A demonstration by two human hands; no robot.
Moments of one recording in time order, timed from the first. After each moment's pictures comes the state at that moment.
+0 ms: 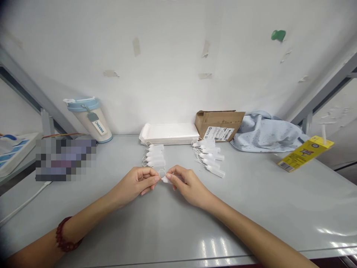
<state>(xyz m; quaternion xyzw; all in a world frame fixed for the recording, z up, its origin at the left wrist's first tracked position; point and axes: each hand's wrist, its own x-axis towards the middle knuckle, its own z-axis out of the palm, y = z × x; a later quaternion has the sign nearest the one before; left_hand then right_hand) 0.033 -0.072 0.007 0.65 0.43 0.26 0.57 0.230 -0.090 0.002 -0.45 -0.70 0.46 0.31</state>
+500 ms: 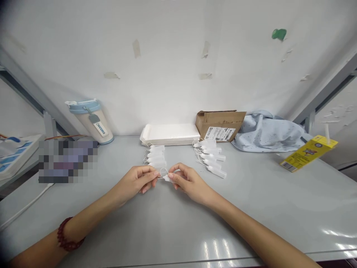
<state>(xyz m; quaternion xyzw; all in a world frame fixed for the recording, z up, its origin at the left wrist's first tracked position) 0.032 -0.069 0.011 0.65 0.45 0.27 0.56 0.232 -0.085 0.004 -0.42 -0.63 0.57 0.32</state>
